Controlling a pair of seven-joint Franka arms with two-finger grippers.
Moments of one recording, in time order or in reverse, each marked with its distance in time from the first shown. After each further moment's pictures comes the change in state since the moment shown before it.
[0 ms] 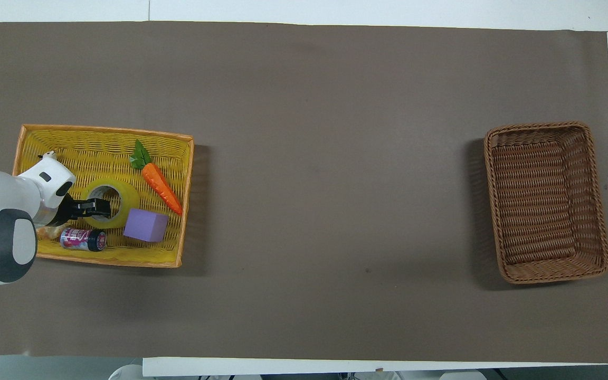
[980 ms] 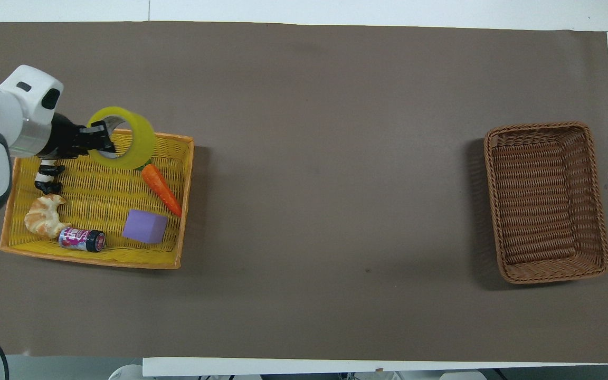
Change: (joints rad) left arm -0.199 0.100 -0.019 0.509 -0.198 -0.288 -0.356; right arm 0.000 0.000 0.000 0.000 0.000 0.000 0.000
